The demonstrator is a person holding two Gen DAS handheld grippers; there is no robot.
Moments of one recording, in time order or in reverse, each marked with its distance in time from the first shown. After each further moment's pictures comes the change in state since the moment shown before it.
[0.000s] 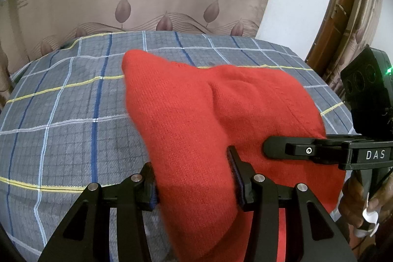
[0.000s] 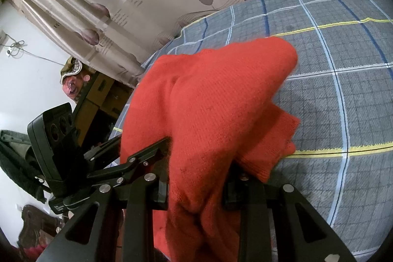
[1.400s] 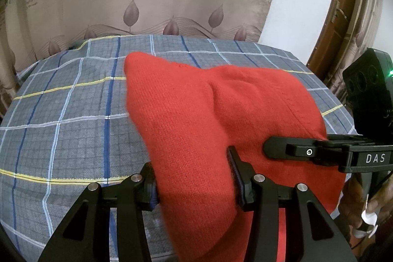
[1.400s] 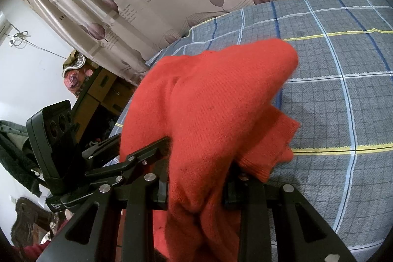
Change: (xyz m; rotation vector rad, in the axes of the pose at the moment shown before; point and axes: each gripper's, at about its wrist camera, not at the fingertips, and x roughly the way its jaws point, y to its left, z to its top) left arm -0.021 0.002 -0.012 -0.011 -0.034 0.017; right arm 0.001 0.015 -0.003 -0.058 -0.011 -0.005
